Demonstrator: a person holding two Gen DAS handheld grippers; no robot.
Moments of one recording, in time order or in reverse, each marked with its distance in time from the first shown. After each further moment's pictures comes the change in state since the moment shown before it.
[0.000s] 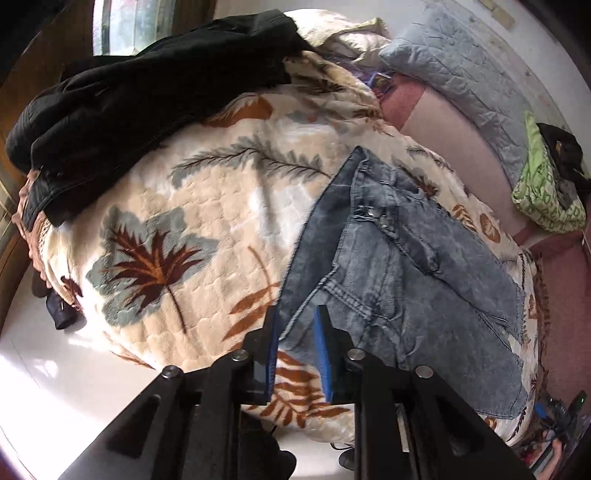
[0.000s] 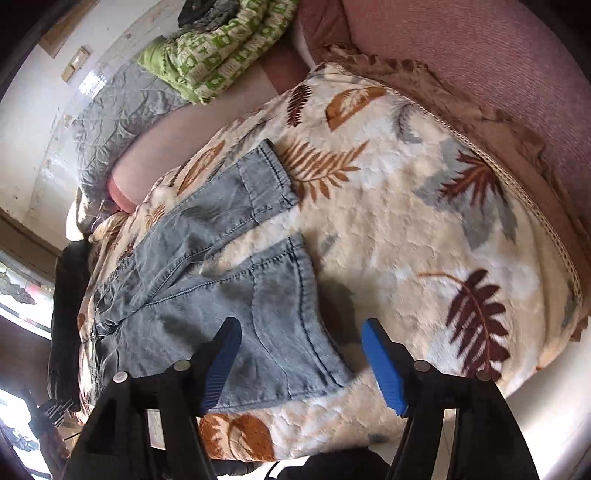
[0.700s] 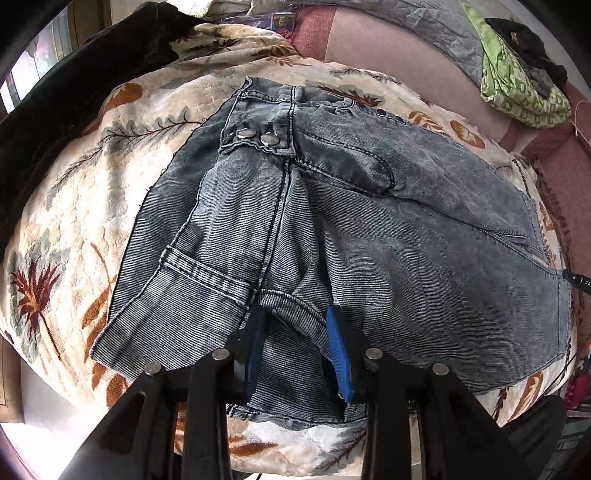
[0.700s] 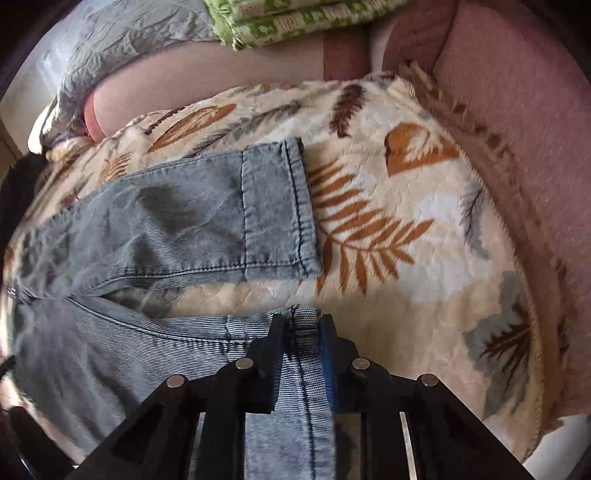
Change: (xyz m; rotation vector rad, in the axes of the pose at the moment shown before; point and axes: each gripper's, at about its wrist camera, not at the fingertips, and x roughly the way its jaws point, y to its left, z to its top) left arm 0.100 -0.102 -0.042 0.289 0.087 0.025; right arm 0.110 0.078 0.062 -0.402 0.040 -0.320
